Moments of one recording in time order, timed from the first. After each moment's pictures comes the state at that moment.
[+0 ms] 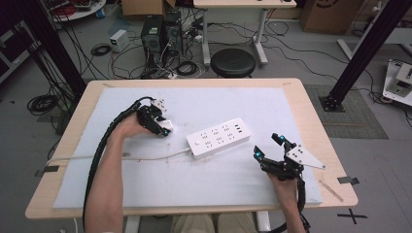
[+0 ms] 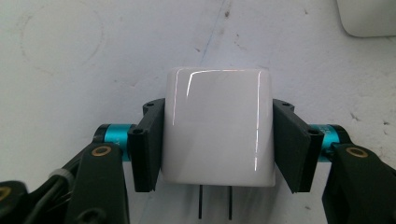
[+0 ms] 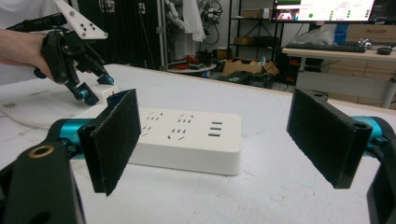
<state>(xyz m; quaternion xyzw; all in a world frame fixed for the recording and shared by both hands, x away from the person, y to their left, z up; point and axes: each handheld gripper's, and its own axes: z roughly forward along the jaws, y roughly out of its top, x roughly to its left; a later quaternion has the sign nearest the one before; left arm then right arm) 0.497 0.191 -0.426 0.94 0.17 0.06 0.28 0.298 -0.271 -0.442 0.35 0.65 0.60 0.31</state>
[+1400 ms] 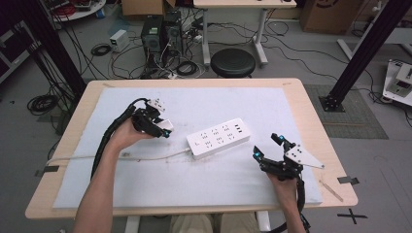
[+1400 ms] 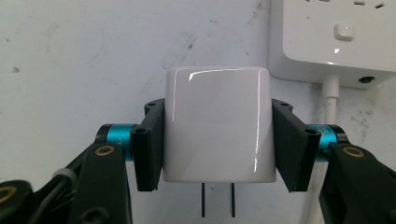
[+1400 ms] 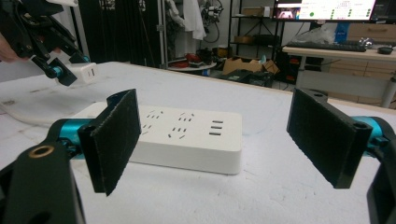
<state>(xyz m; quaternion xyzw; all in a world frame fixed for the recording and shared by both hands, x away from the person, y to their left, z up) 0.441 0.181 -0.383 0.91 0.26 0.09 0.30 0.298 -0.269 -0.441 0.35 0.66 0.59 0.31</state>
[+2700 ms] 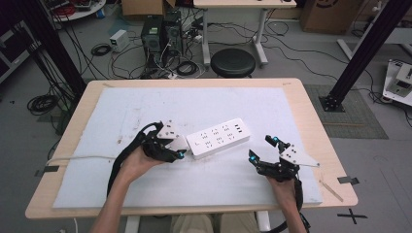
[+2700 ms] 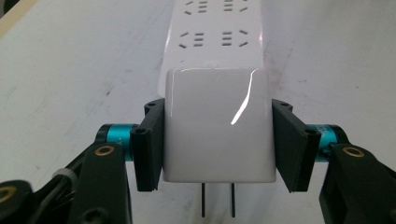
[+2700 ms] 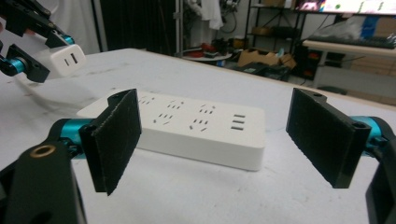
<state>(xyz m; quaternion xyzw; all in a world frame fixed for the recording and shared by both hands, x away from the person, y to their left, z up) 0.341 0.122 -0.381 0.90 0.19 0.17 0.35 0.297 -0.260 -0.439 0.33 0.69 0.58 0.28</state>
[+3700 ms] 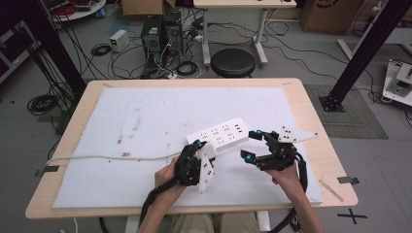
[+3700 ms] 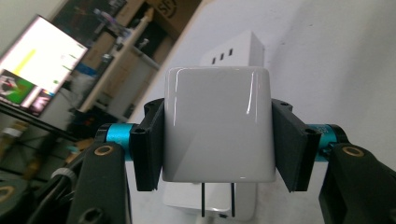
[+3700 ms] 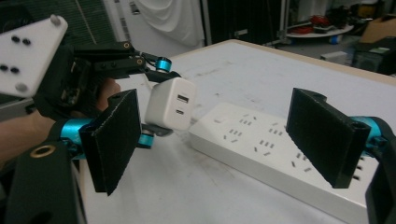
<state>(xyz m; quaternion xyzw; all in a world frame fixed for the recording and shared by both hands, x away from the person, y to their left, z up) 0.266 0.037 -0.409 0.80 0.08 0.47 0.35 0.318 -0.248 -0.382 0.23 0.75 0.61 0.08</state>
